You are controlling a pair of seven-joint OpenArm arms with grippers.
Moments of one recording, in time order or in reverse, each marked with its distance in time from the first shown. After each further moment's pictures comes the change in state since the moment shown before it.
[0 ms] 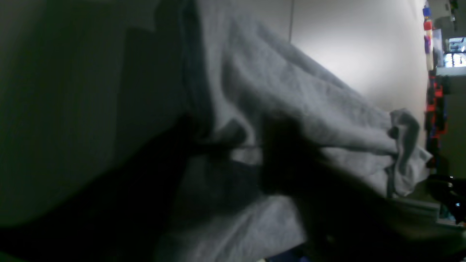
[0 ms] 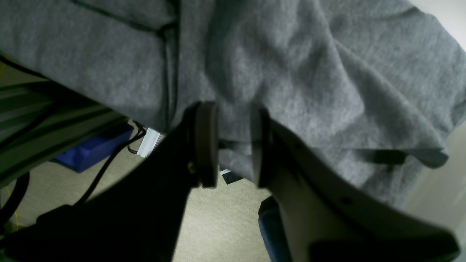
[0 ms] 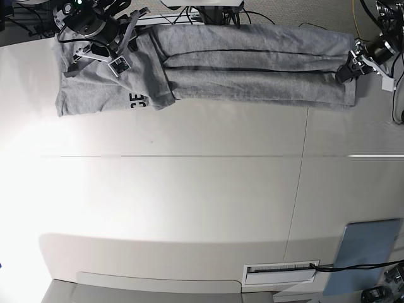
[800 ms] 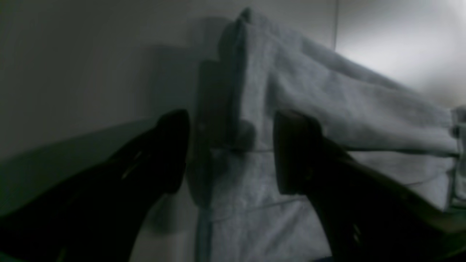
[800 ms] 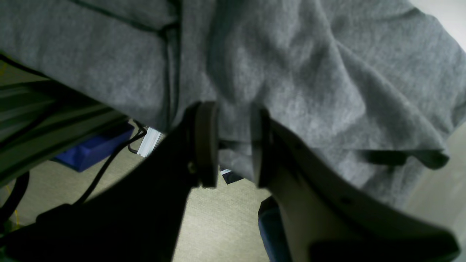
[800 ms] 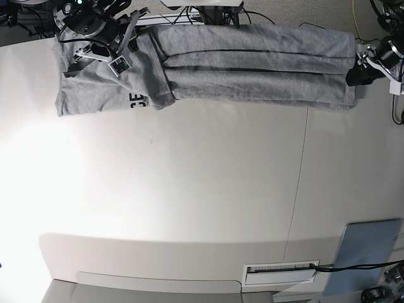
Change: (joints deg) left arm 0.8 -2.9 0.0 0.5 9.7 -0.2 -9.2; right arm 0.0 0.0 0.0 0.0 0.0 0.0 0.0
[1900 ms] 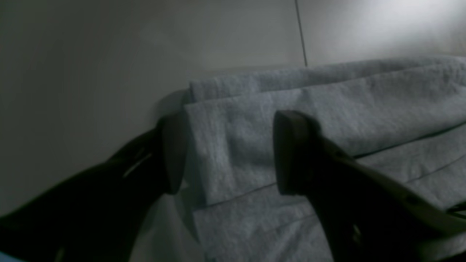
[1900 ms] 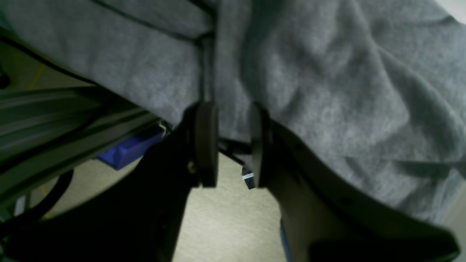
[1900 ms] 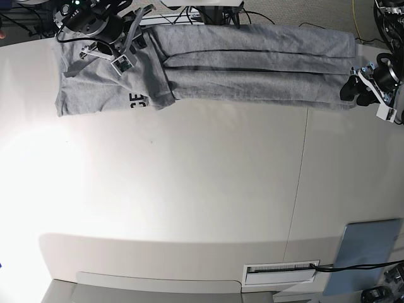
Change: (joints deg) left arm -3.8 -1.4 3.6 17.2 14.5 1.6 3.0; right arm 0.0 0.0 0.0 0.0 6.7 0.0 -0.5
